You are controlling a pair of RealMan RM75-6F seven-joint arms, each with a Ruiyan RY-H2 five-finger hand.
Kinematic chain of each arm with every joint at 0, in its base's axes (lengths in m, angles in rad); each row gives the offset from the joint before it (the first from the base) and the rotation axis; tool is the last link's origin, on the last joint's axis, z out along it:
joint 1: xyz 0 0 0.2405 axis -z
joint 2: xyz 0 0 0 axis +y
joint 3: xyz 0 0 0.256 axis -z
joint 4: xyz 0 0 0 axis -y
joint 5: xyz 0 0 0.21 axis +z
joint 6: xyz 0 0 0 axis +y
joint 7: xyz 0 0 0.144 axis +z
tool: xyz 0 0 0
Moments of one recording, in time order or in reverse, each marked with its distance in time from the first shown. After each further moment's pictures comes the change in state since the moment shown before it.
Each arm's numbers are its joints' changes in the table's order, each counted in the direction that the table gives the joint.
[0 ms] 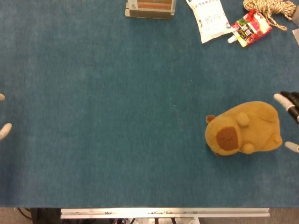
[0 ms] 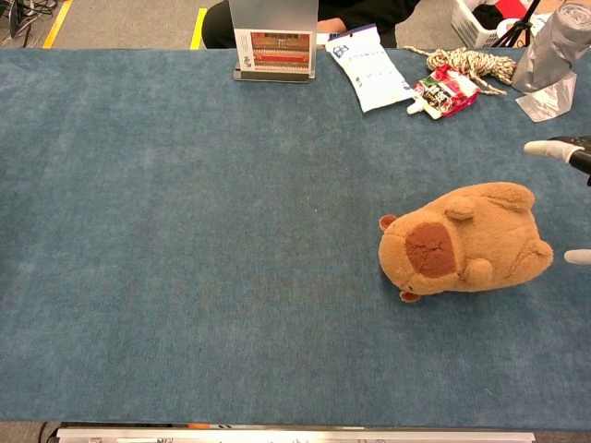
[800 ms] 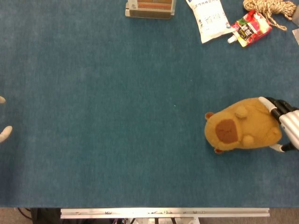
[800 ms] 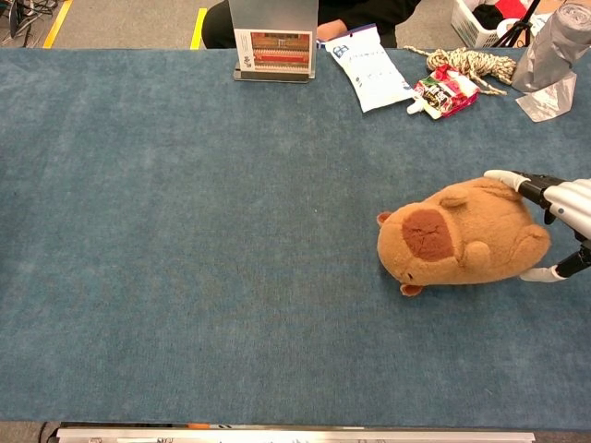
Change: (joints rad) left arm -0.006 -0.011 -0.008 -0.010 -0.013 -0.014 -0.008; right arm -0.041 -0.208 0.006 -0.189 0.049 -0.050 0.050
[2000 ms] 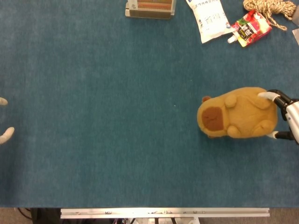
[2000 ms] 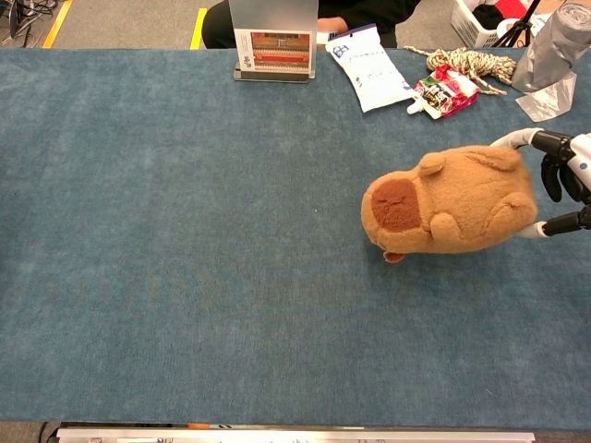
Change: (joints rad) left arm -0.002 -0.012 -0.001 -0.002 -0.005 -0.008 -0.008; right arm 0.050 -0.193 -0.046 -0.203 -0.139 0.348 0.223
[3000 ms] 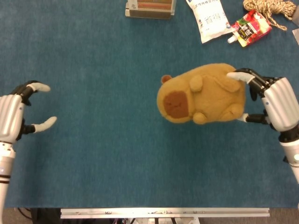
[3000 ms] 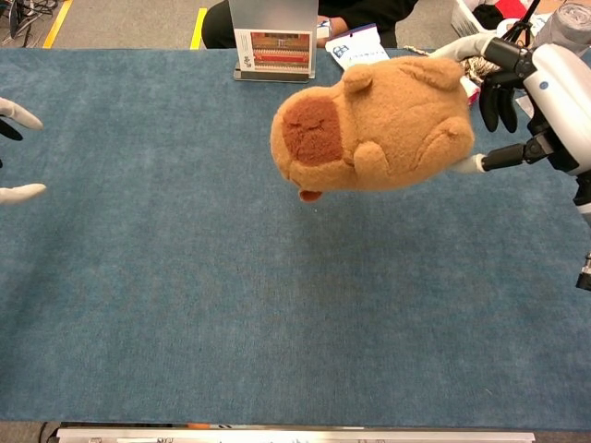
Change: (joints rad) left arm 0.113 -0.014 0.055 0.203 -0.018 -0.137 -0.159; right arm -0.136 -0.101 -0.123 0.081 -0.074 0.062 0.052
